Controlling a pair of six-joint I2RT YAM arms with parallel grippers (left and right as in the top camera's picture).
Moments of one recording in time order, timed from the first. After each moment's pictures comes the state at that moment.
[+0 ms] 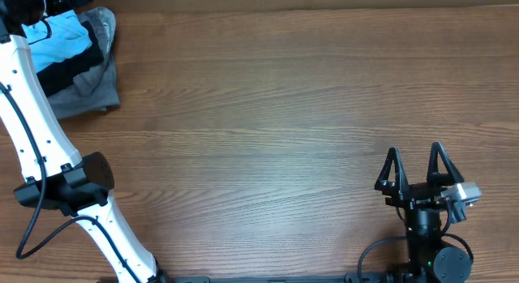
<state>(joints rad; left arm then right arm) 0.35 2.25 2.84 -1.29 0.43 -0.11 0.02 0.01 0.04 0.33 -0.06 0.36</state>
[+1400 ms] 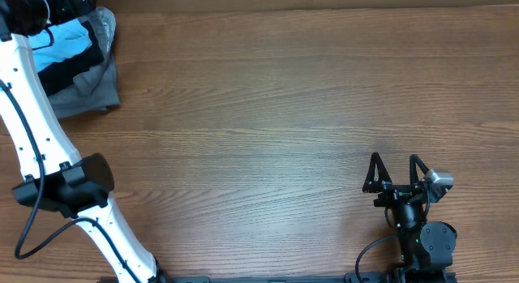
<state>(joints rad) 0.35 2.22 2.75 -1.34 0.37 -0.11 0.03 0.01 0.02 -0.03 -0.05 0.36</state>
